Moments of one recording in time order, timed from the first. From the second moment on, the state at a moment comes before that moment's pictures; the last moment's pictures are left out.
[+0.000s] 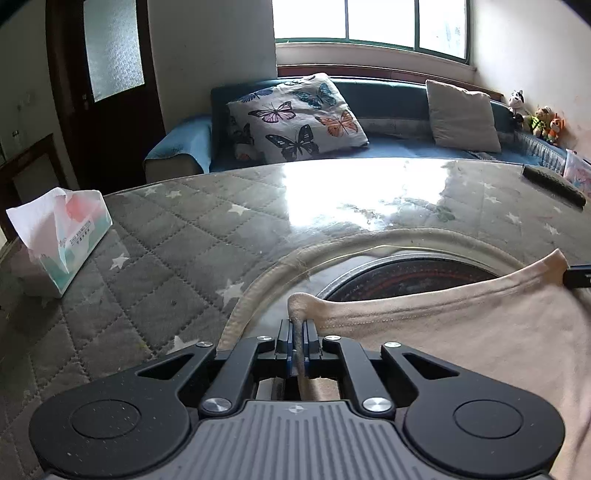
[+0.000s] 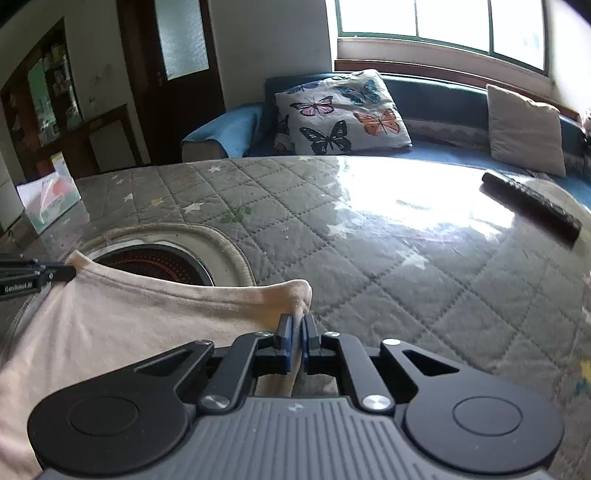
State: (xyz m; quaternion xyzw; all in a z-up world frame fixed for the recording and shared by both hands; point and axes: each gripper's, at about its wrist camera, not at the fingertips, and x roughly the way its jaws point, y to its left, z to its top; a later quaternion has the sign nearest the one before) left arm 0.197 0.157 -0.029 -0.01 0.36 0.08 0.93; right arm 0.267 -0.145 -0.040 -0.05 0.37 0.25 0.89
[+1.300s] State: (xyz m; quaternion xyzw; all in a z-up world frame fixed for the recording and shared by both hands) left arm 0.085 0.105 -0.036 0.09 0.34 0.09 0.93; right arm 0.103 -0.085 -0.030 -0.17 0.35 0.41 0.82
